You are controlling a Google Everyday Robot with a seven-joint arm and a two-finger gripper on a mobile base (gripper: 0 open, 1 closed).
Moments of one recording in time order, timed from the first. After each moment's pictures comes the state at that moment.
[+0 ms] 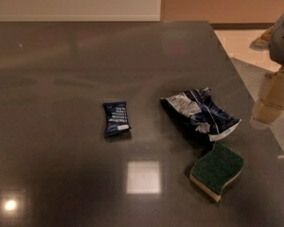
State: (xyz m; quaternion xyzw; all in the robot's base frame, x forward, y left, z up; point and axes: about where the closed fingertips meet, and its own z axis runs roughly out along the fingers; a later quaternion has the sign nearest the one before) arm 0.438 -0.217 0.976 -0.60 0.78 -0.03 0.16
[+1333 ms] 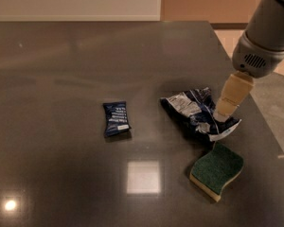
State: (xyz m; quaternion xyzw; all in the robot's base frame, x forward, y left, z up) arm 0.491 -0.216 0.908 -0.47 0.88 -0.01 0.09
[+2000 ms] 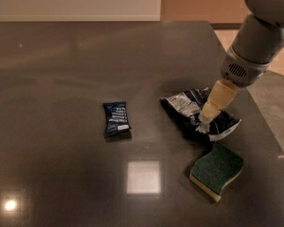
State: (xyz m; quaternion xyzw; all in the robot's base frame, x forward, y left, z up) arm 0.503 -0.204 0.871 -0.41 0.91 0.02 0.08
